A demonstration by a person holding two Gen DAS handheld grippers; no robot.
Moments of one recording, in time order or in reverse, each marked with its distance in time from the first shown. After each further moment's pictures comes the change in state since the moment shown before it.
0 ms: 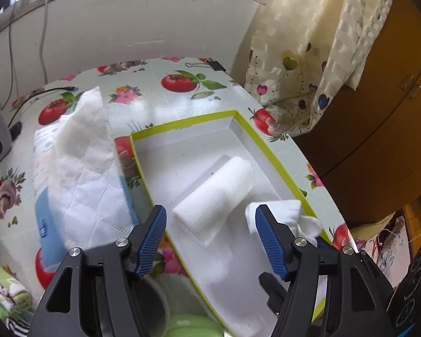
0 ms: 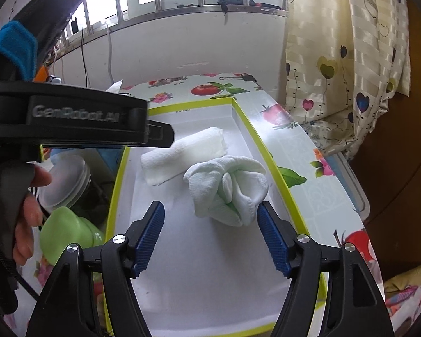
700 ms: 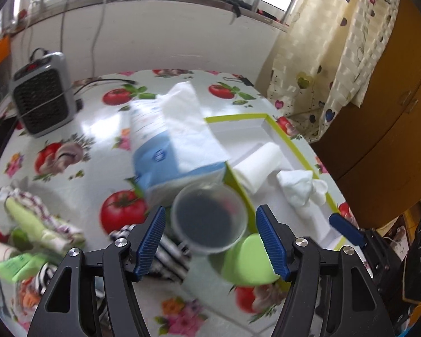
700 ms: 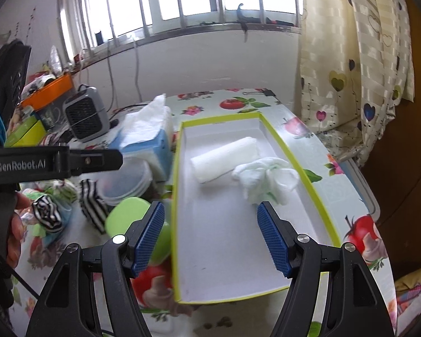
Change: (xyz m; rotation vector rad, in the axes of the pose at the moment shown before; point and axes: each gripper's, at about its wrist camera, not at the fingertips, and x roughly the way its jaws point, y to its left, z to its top) left arm -0.082 0.059 -0.060 -0.071 -0.085 0.048; right arm -0.041 0.032 -0.010 -0.016 -0.069 0.086
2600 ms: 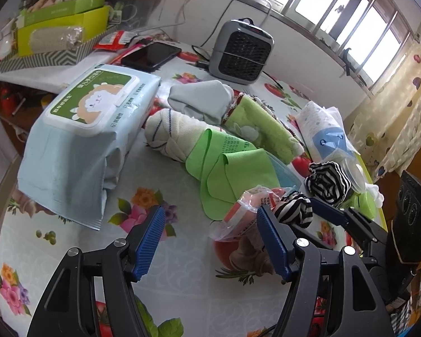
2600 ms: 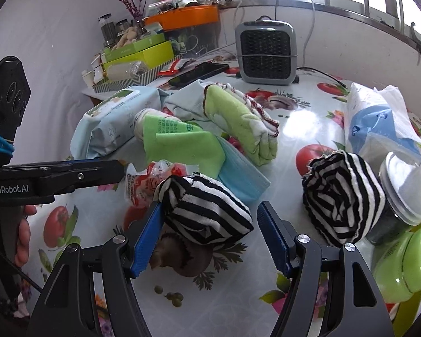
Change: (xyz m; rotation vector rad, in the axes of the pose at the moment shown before) left arm -0.099 0.190 -0.142 -0.404 -0.115 0.173; right arm 0.058 0.205 -0.042 -0.400 0.168 0.479
